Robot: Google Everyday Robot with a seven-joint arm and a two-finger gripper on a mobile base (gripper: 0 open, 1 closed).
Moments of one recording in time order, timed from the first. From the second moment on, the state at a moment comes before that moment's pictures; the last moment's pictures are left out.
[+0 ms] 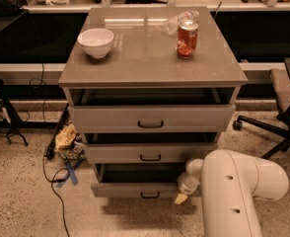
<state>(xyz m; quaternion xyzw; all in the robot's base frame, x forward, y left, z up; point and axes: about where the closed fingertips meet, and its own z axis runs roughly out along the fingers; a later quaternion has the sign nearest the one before) 0.573 -0.173 0.158 -0.63 0.76 0.12 0.09</state>
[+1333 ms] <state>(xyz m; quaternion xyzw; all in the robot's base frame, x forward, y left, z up) 0.541 -0.151 0.170 -0.71 0.69 0.12 0.07</state>
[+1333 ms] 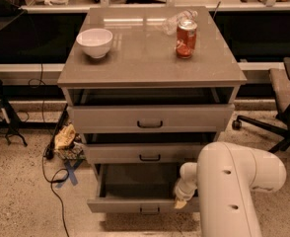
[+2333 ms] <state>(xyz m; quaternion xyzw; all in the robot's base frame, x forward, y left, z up) 0.540 -0.153 0.170 -0.71 0.69 0.12 0.07</state>
